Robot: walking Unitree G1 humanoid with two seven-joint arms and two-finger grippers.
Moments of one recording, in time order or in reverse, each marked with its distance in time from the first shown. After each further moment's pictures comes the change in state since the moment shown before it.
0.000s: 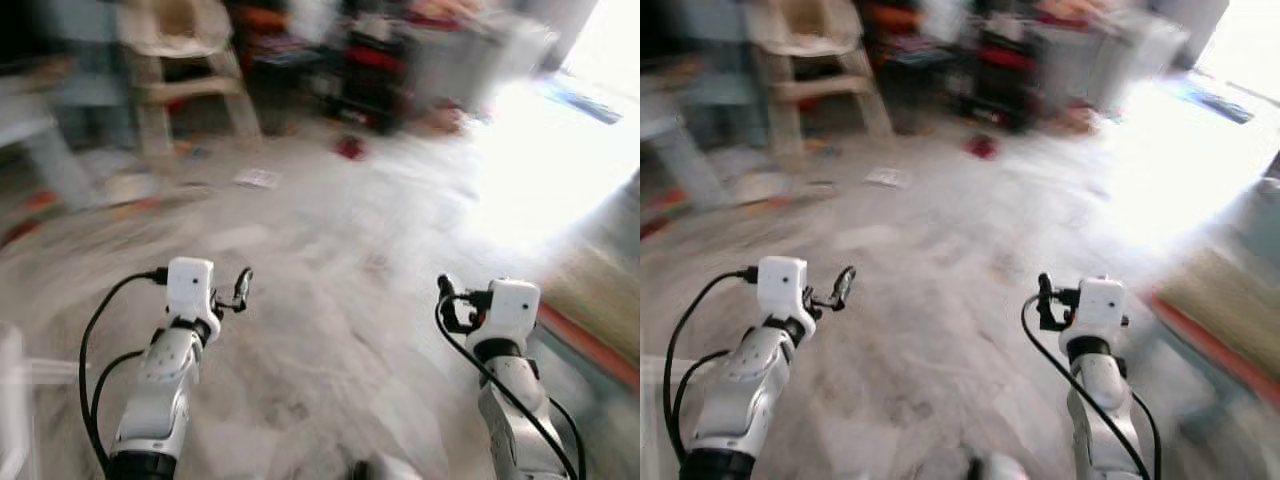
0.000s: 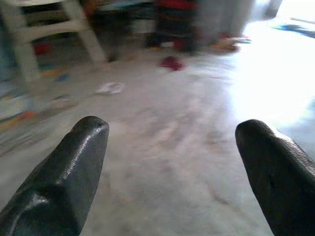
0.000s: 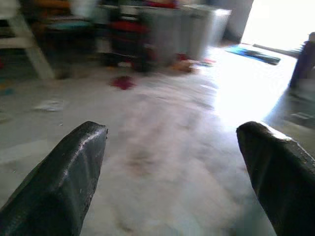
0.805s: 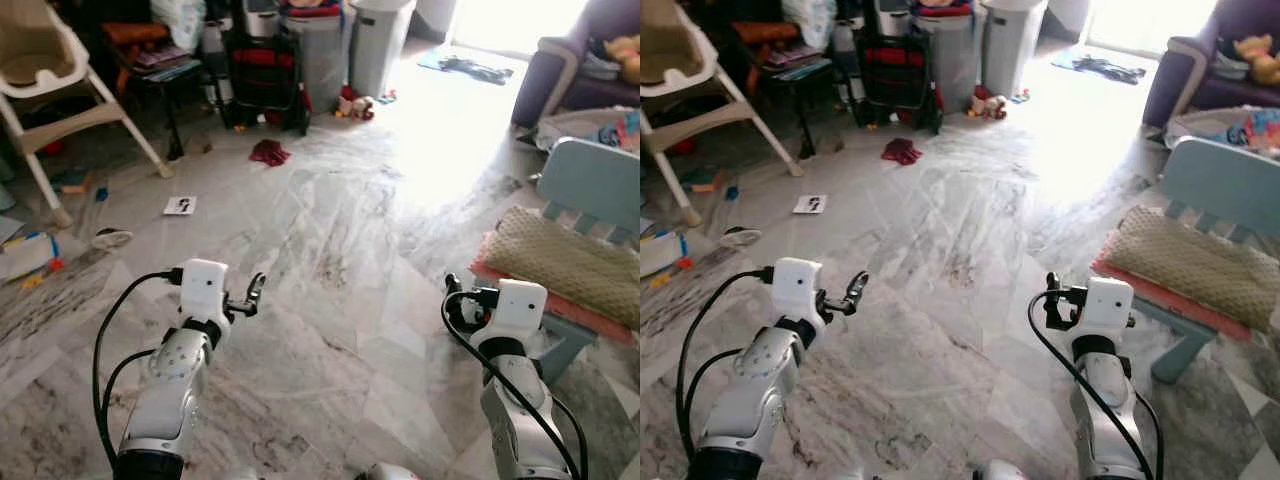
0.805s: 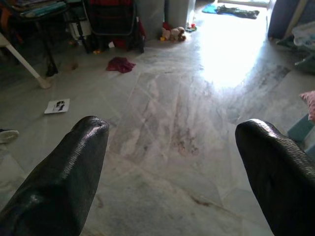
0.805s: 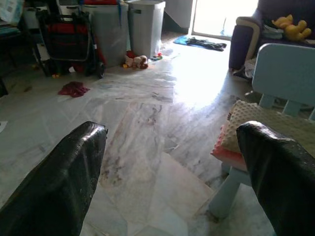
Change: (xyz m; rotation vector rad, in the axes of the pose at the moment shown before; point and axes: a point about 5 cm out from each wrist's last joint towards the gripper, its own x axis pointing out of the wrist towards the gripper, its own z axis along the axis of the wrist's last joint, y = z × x) left arm 0.001 -0.007 -0.006 0.017 0.036 -0.041; right arm 0.006 -0.003 -0.003 0.020 -0.001 -0.034
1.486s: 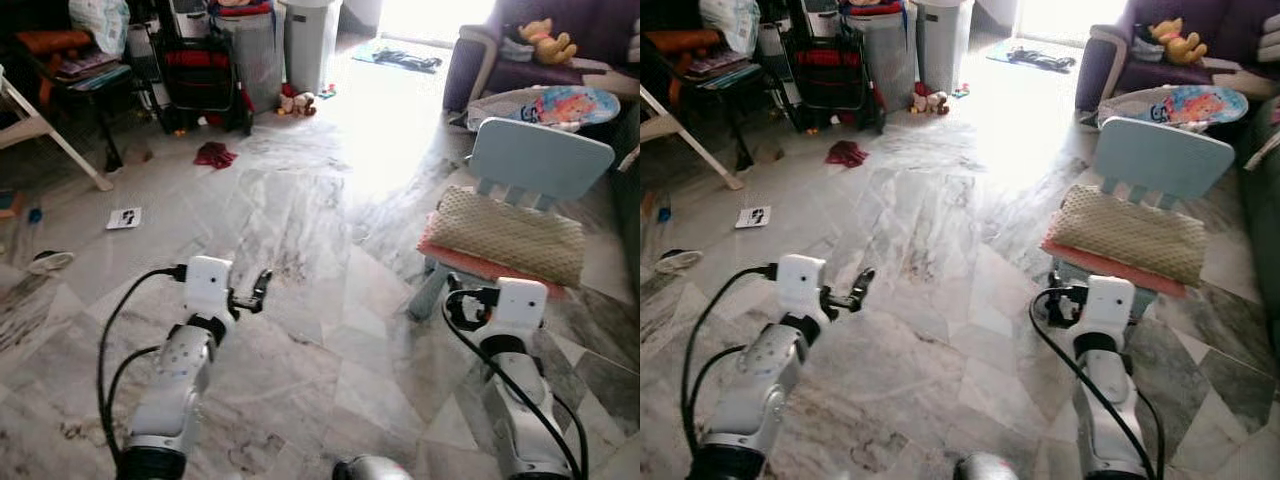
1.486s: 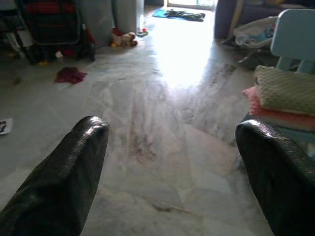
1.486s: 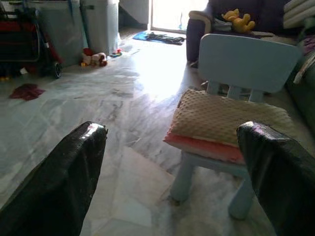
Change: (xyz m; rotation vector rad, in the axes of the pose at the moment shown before) left arm 0.003 -0.005 0.004 -0.022 -0.025 -0.033; right arm 0.004 -0.002 0.000 -0.008 0.002 -0.006
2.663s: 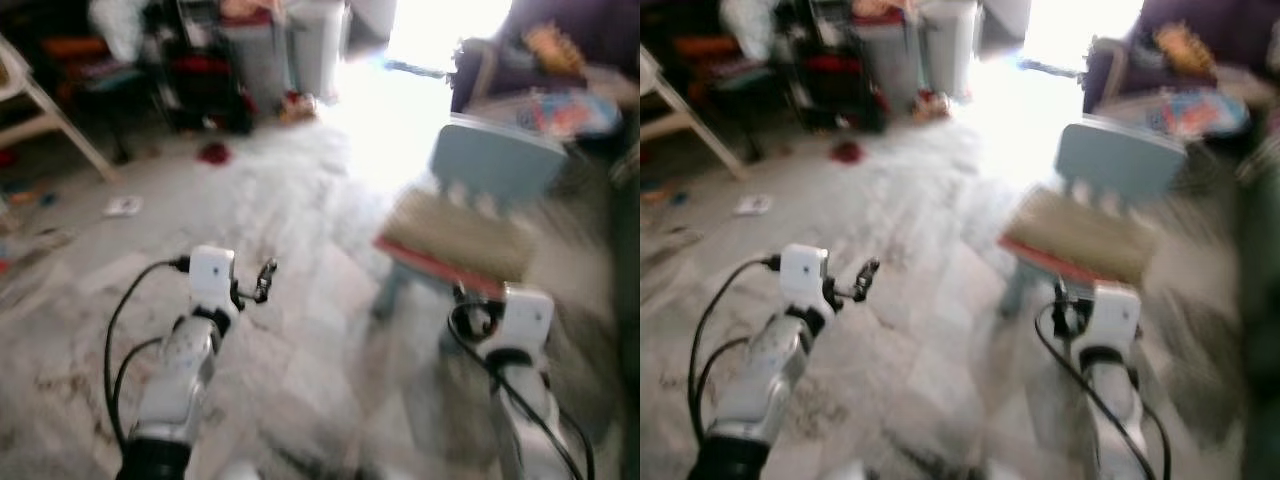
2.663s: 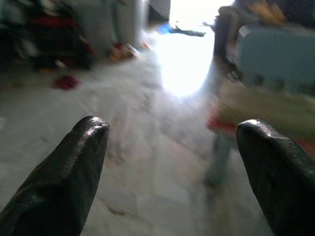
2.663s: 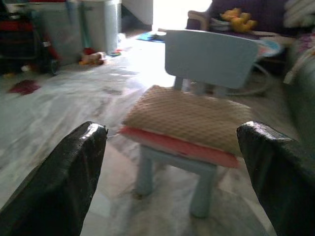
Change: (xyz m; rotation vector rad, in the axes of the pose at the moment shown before) left arm 0.009 0.000 0.014 -0.015 -0.051 -0.008; right arm -0.010 -0.007 -0.009 -0.007 0.023 -0.024
